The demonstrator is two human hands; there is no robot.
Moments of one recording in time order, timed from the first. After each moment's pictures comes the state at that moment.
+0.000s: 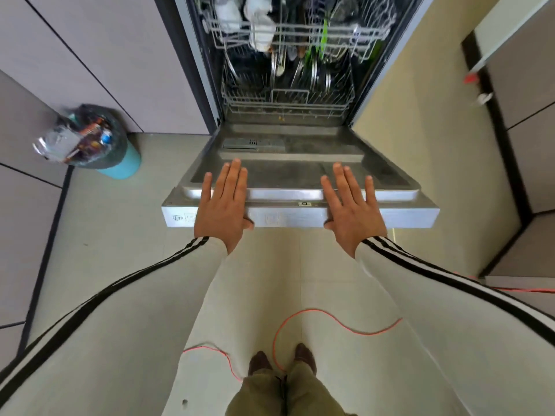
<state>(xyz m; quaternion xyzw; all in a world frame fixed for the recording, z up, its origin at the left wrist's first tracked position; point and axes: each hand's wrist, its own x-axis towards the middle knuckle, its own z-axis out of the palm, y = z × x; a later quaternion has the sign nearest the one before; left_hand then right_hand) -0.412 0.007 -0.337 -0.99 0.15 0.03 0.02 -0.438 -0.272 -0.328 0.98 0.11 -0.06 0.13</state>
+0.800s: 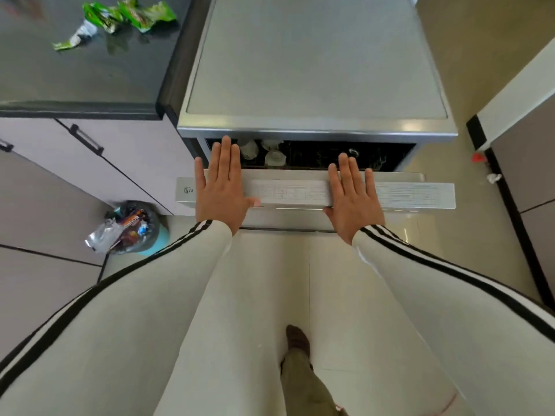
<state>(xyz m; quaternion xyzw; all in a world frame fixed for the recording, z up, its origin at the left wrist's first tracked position) -0.140 -0.020 -0.134 -1.00 0.04 -0.06 0.03 -0.153 -0.289 -0.169 0.99 0.09 0.03 0.07</state>
